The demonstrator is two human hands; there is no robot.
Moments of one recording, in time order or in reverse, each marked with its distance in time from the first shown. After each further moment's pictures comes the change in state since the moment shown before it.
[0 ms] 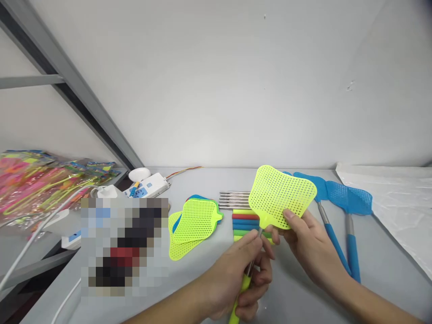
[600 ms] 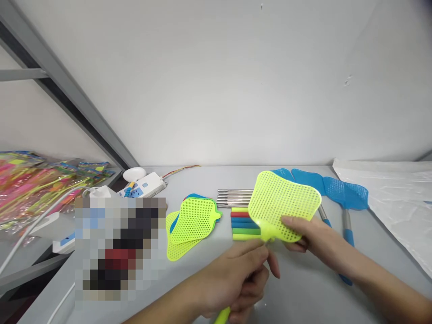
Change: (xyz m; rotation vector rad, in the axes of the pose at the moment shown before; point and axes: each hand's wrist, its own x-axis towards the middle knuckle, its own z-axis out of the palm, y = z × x) left_hand -0.008 0.008 -0.002 0.172 -0.041 -0.054; right_hand 0.002 -0.024 -0.025 -0.369 -0.320 0.227
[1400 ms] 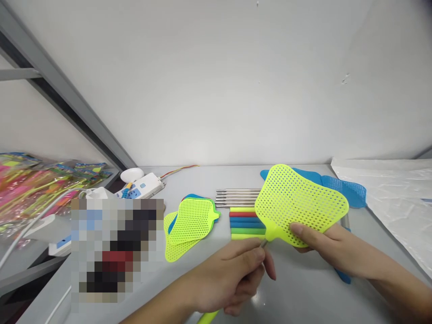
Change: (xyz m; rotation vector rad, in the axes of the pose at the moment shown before) left_hand -0.006 0.010 0.000 0.073 0.002 -0.025; right_hand -0.014 0.000 -0.022 -0.257 0.106 -0.068
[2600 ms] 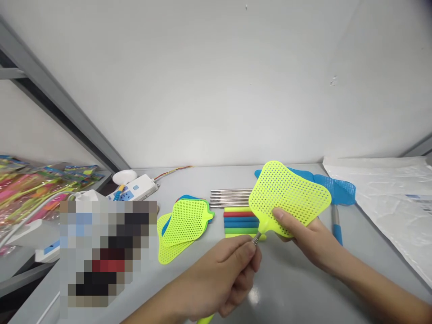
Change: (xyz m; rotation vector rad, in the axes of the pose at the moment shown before) left_hand -0.002 0.008 0.003 0.034 0.125 -0.100; right_hand 0.011 -0.001 0.027 0.292 0.179 -0.050
